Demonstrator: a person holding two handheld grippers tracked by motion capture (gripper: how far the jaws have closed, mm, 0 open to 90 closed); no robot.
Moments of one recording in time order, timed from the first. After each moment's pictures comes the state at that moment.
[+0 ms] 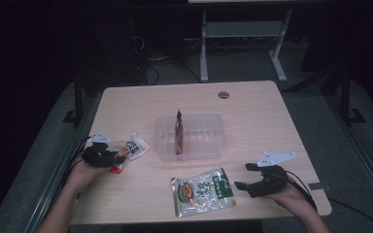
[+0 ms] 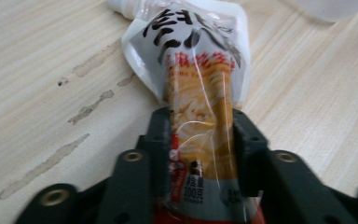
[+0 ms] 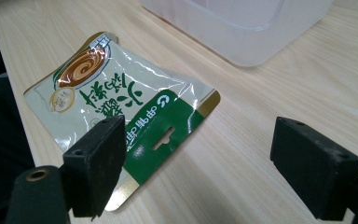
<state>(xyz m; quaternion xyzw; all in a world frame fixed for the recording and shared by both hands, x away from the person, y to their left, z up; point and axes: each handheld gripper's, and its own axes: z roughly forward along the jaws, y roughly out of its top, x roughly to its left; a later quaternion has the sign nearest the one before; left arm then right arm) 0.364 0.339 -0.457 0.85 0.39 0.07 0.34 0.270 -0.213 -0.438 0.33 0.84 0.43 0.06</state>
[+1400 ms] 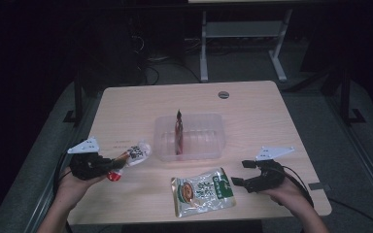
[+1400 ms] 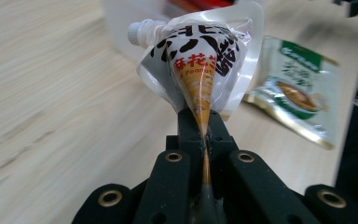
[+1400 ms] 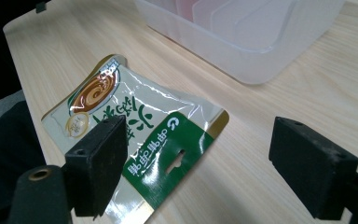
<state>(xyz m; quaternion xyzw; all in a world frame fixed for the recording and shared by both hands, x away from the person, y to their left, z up) 0.285 0.308 -0.381 0.84 0.31 0.07 0.44 0.279 -0.205 -0.427 0.34 0.83 0.45 0.04</state>
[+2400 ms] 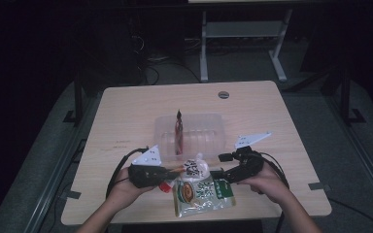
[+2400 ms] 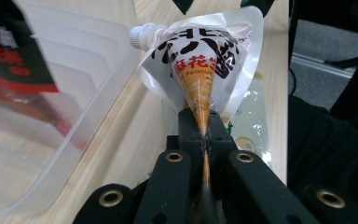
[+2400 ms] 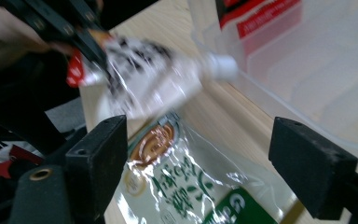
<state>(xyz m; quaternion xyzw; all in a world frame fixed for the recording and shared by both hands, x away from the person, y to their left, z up) 0.278 0.165 -0.392 0.89 0.15 0.05 0.43 0.305 -0.151 -0.403 0.29 0.82 0.48 -0.05</state>
